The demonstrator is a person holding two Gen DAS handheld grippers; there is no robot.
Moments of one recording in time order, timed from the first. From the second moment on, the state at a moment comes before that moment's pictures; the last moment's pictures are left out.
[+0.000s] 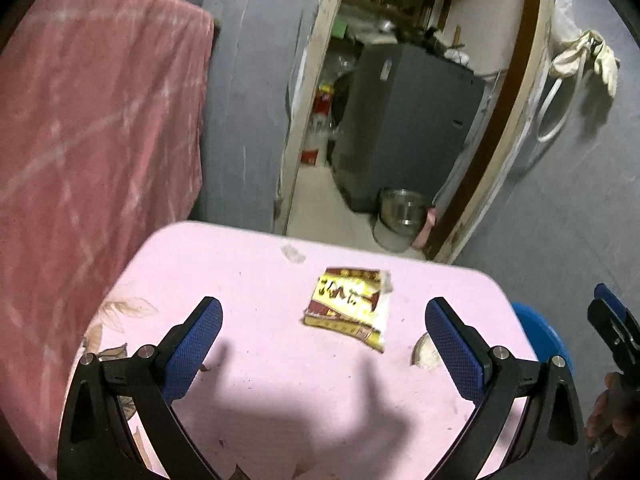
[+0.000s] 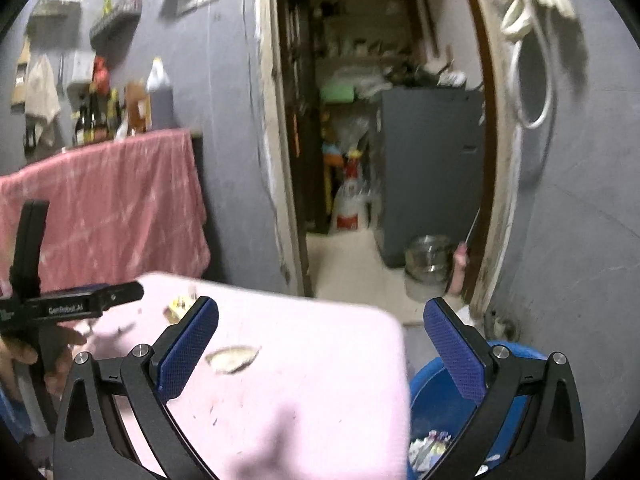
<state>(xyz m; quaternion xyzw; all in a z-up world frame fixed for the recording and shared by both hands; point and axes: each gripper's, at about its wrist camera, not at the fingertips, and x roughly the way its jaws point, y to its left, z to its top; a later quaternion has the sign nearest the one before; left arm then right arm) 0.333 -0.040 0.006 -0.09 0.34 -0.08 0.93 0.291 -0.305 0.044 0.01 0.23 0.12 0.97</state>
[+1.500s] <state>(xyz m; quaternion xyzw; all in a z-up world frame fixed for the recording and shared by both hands) 0.395 -0.051 -0.025 -0.09 0.43 -0.15 0.88 0.378 -0.246 -0.034 -0.08 0.44 0.19 0.87</state>
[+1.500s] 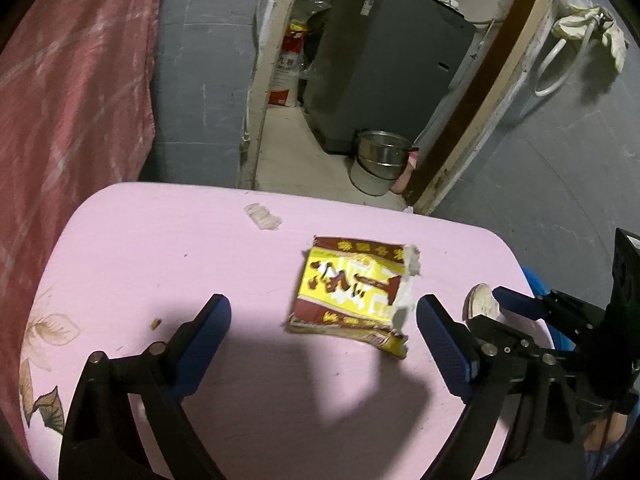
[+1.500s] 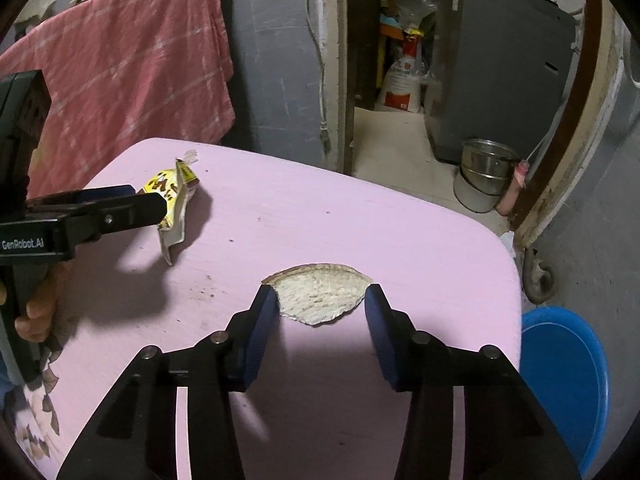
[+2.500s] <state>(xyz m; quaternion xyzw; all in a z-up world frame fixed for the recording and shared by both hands) 0.394 -0.048 -0.024 -0.09 0.44 -0.11 0.89 0.387 -0.233 -0.038 -0.09 0.44 0.19 0.87</state>
